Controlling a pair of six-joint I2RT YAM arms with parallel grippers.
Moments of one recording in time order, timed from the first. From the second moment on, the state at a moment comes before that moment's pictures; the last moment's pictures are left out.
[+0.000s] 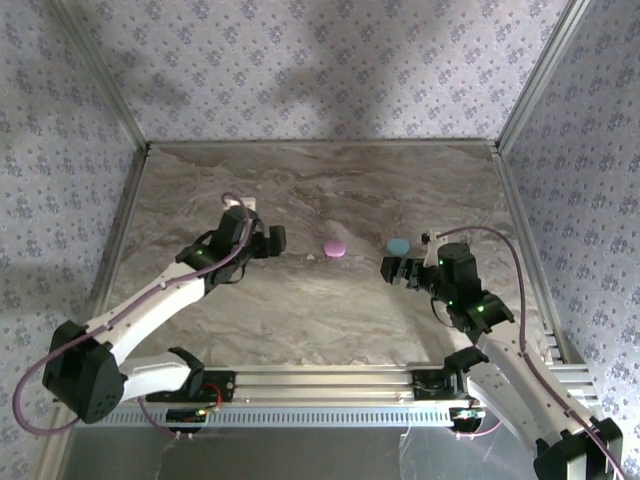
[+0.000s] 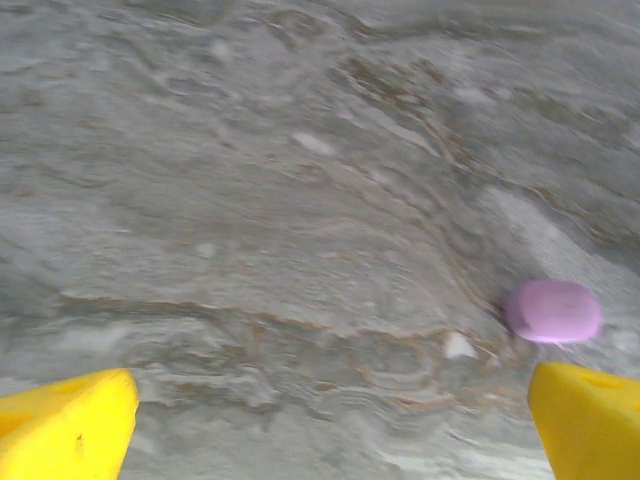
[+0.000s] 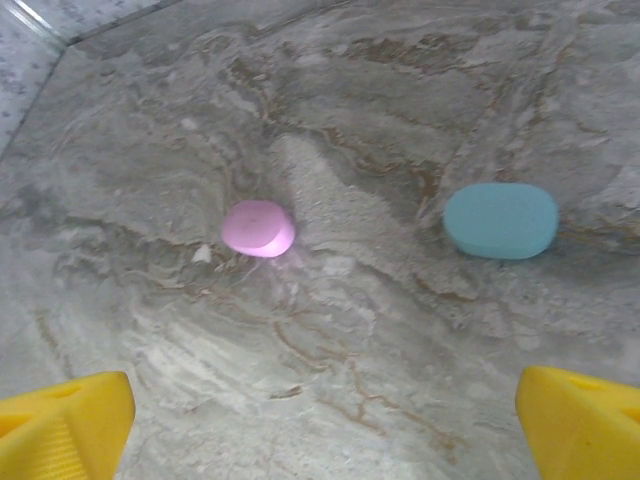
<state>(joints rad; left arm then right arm) -0.58 1.16 0.83 -0.38 -0.26 -0.49 0.38 0.69 0.50 -0.36 -0.13 0.42</state>
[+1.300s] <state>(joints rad) 0.01 1.39 0.44 0.40 -0.10 -0.12 -0.01 1.16 0.25 0.40 0.28 0.18</state>
